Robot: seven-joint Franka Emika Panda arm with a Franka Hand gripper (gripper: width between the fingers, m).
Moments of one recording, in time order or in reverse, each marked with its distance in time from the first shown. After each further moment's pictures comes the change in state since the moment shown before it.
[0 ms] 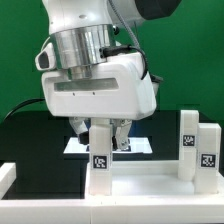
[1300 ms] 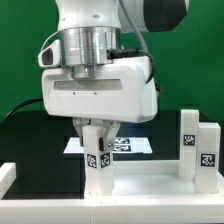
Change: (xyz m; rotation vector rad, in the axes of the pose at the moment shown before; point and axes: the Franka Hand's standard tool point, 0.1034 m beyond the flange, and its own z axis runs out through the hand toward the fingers) arm 0.008 0.003 0.001 -0.018 0.096 0.245
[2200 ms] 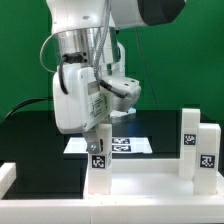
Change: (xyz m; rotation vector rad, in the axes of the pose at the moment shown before) arm -0.005 -0.002 0.002 -0.011 -0.061 0.926
